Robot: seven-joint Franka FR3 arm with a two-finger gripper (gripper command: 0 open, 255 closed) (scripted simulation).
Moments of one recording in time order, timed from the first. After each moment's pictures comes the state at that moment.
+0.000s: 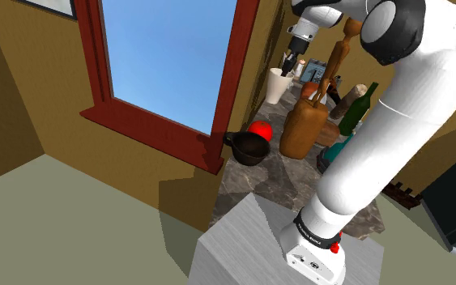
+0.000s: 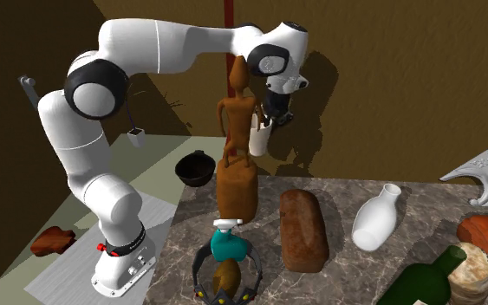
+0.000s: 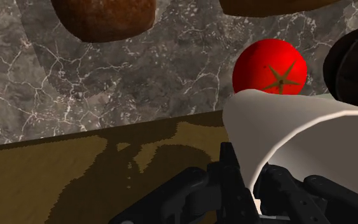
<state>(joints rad) -0.17 0.02 -0.59 -1.73 0.15 1.68 -0.97</state>
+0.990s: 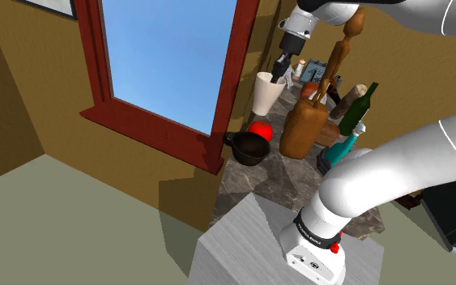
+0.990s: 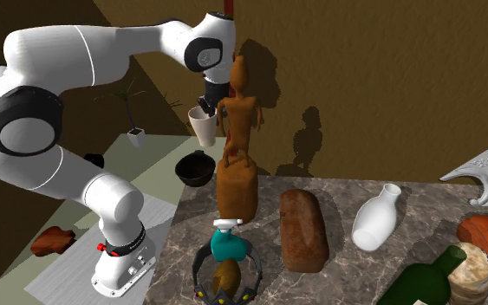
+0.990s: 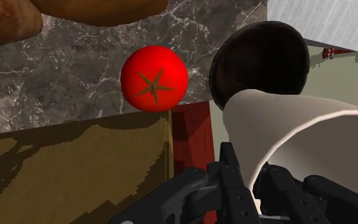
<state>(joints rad) -0.09 -0.49 -0.33 -2.18 0.00 1.70 -0.57</state>
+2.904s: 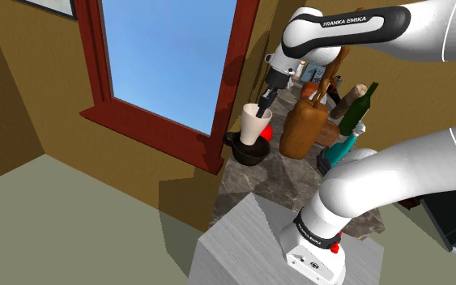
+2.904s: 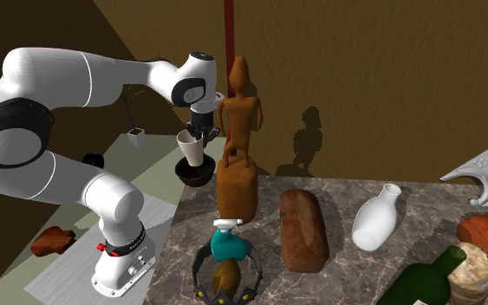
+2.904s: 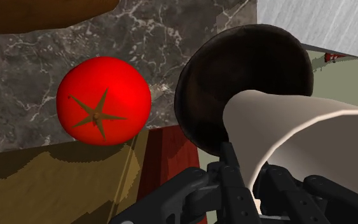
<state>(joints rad) -0.09 -0.60 -0.26 -2.54 0.01 1.96 -0.50</state>
